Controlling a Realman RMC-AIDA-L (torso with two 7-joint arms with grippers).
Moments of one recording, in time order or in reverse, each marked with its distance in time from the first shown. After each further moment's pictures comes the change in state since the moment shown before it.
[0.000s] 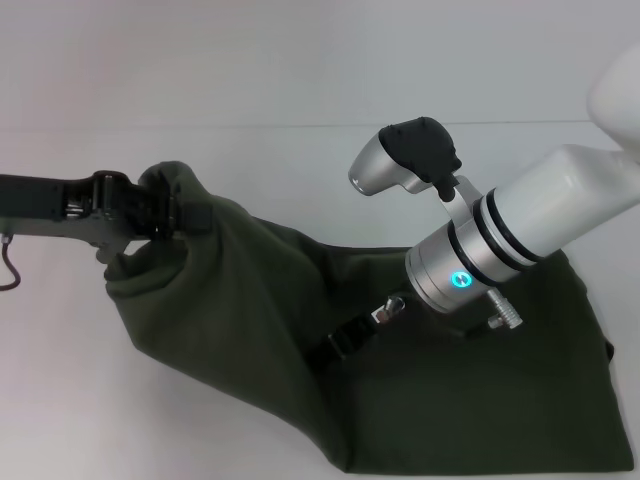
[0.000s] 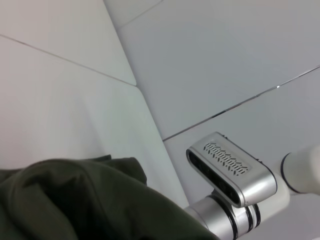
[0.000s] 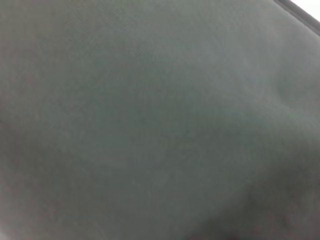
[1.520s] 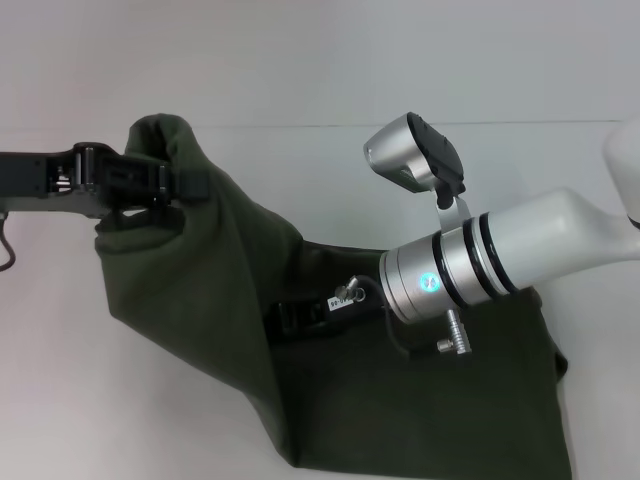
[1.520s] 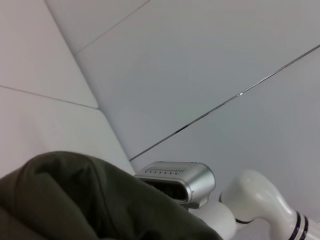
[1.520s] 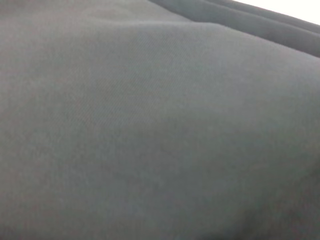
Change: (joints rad) left arm 0.006 0.010 -0.009 -0.008 -0.105 0.037 0.061; right arm -0.013 0.013 -0.010 0.178 0.405 0.069 0.025
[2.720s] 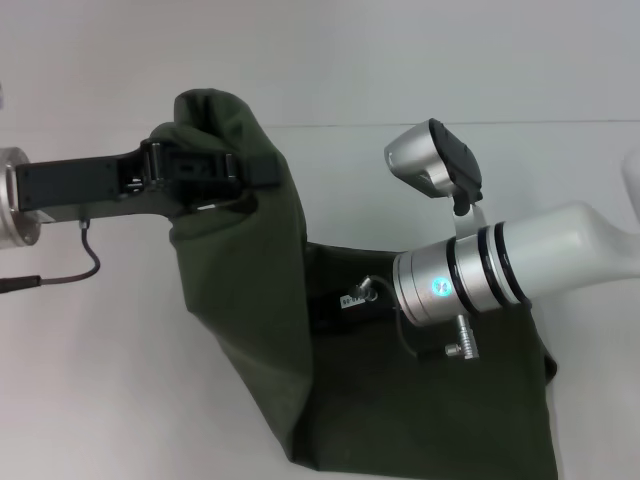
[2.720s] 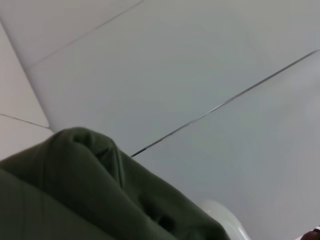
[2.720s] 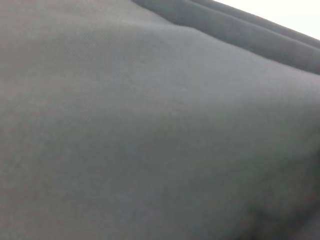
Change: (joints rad) left arm -0.013 -0.083 0.005 -0.126 -0.094 -0.064 0.079; right arm -0.052 -0.009 -0.080 -0.012 0.114 0.043 -0.020
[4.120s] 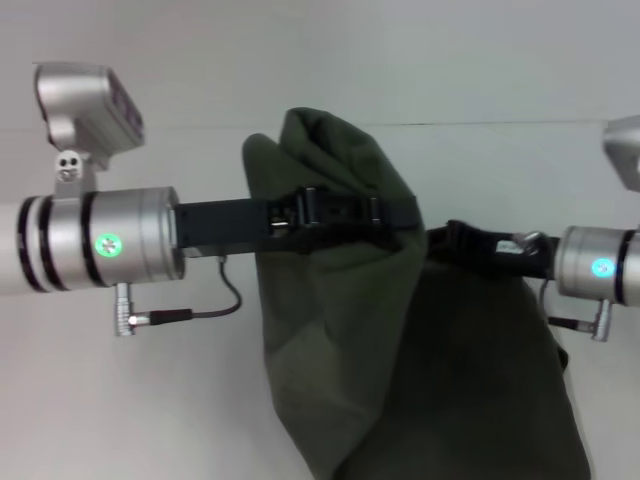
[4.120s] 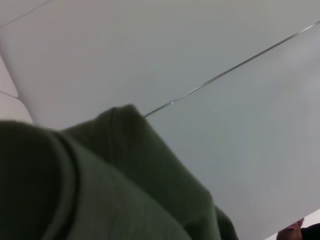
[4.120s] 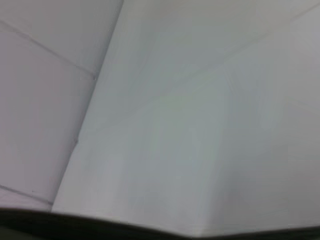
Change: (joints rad) left arm -0.060 -0.143 0.095 -0.080 -0.007 -0.140 0.081; right arm -0.334 -0.067 0.276 -0.206 -0.006 0.053 -0.074
